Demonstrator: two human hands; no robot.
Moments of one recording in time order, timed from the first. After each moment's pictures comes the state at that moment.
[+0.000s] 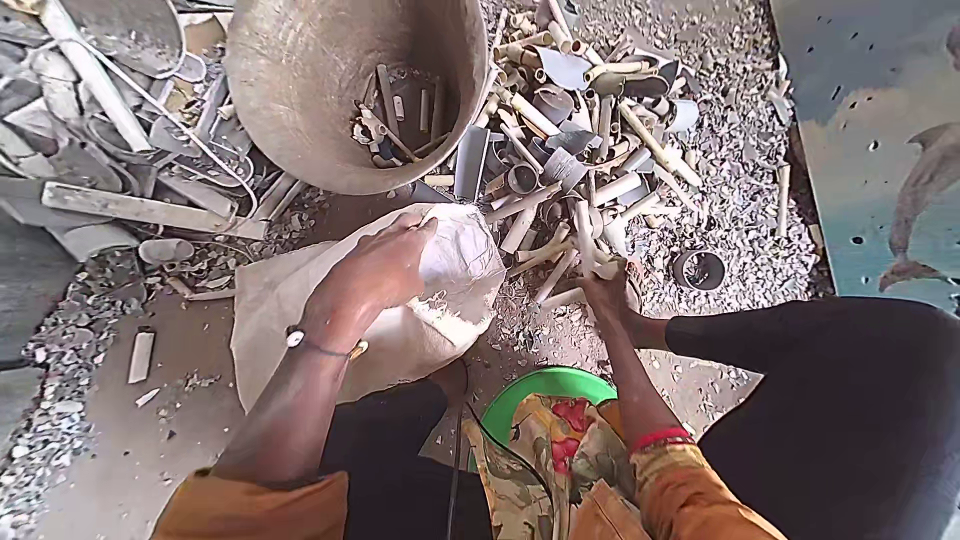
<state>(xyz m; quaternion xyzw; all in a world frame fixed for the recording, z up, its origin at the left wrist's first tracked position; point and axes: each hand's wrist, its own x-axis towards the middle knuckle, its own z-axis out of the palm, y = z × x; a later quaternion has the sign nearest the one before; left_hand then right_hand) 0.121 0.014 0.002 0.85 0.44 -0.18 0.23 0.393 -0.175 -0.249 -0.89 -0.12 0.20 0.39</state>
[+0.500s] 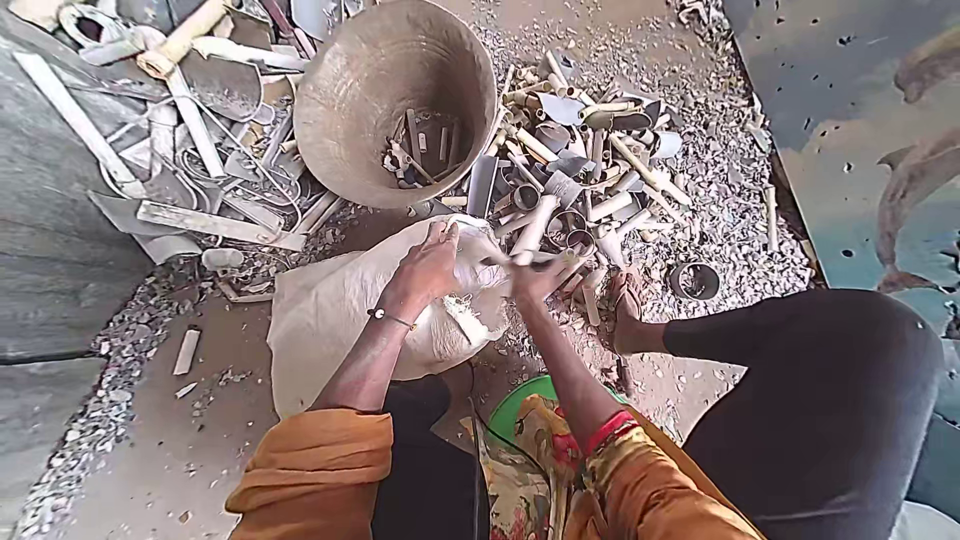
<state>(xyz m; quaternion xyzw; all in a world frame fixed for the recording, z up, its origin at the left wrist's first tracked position) 0.126 -0.013 -0.019 0.84 0.47 -0.15 0.22 0.254 -0.090 -0.171 -0.74 -0.02 0.29 0.61</state>
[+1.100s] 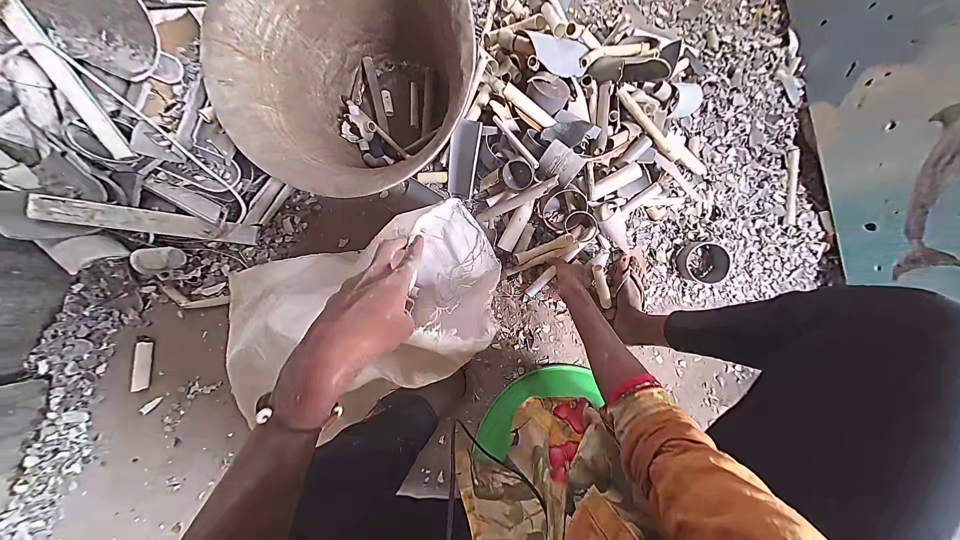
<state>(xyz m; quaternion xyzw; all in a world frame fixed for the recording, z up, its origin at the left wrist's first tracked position) 0.111 0.000 -0.016 0.83 0.46 -0.21 0.24 0.351 -0.110 -0.269 -0.86 0.06 0.28 0.42</state>
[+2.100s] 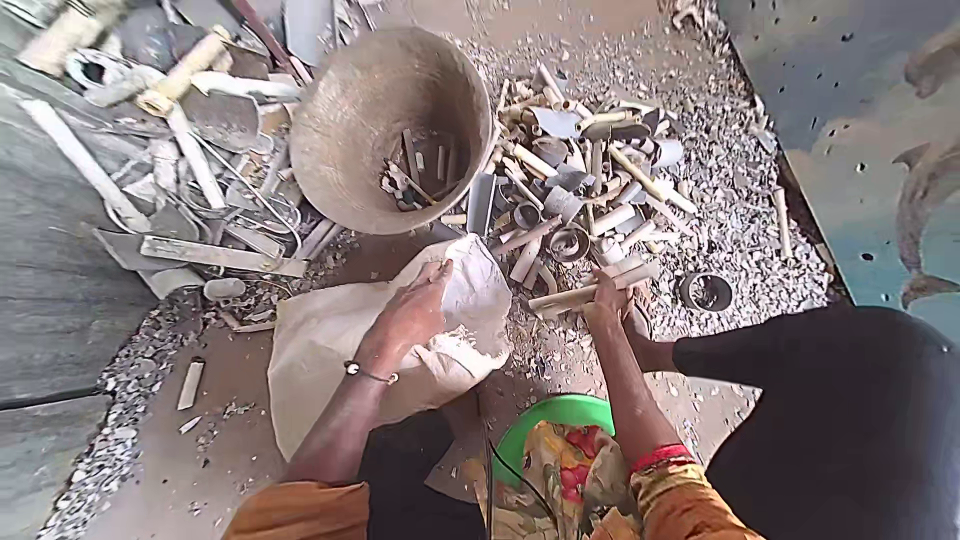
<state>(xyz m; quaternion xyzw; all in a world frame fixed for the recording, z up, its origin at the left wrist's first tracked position) 0.117 -0.004 -0.015 0.83 0.44 -0.22 0.26 0.370 -0.127 -0.189 -0.65 0.21 0.22 0.70</state>
